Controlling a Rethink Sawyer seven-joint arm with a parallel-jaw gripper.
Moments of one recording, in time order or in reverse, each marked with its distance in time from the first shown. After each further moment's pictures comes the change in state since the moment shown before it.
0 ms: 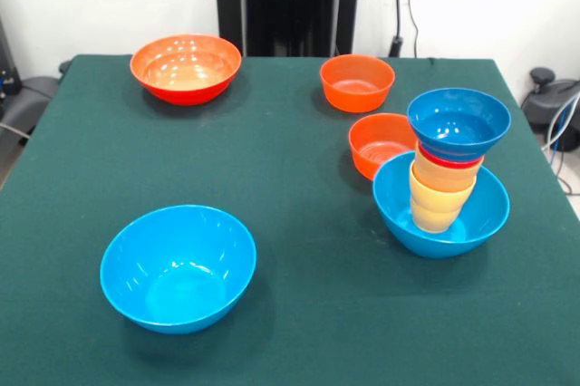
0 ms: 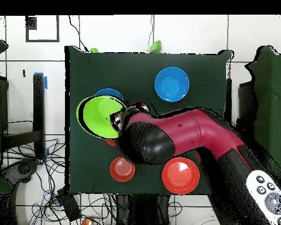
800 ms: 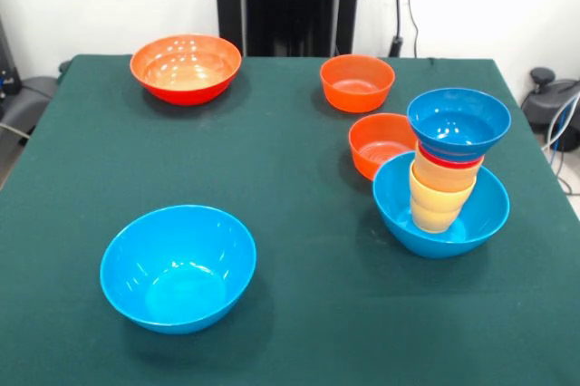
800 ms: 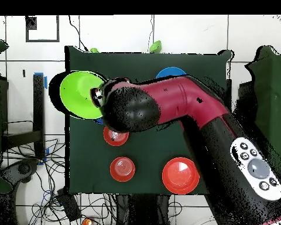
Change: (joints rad) arm 0.153 0.147 -0.100 -0.247 0.014 0.171 0.000
